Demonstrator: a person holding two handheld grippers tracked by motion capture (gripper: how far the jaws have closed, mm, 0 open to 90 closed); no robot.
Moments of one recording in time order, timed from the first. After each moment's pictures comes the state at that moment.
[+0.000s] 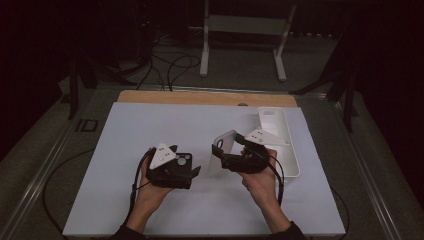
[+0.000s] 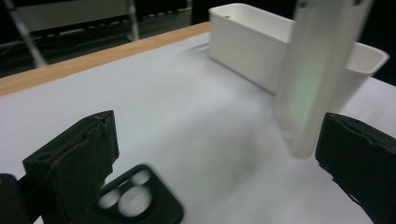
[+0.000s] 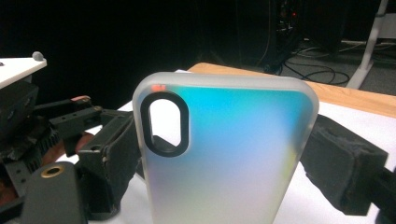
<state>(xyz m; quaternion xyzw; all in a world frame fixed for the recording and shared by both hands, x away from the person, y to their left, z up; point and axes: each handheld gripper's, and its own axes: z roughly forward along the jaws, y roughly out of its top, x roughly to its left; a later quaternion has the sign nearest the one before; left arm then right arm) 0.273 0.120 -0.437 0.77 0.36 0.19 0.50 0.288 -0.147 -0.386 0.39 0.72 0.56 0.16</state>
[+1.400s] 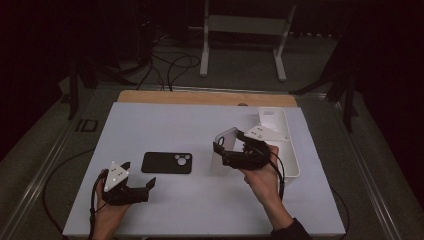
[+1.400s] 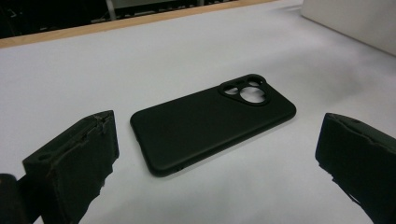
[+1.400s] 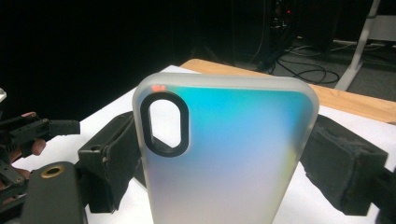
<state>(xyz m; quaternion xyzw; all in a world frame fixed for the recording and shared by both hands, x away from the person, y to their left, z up) 0.238 0.221 -0.490 0.74 0.44 0.25 0.45 0.294 -0.148 -0.378 0.39 0.73 0.54 0.18</state>
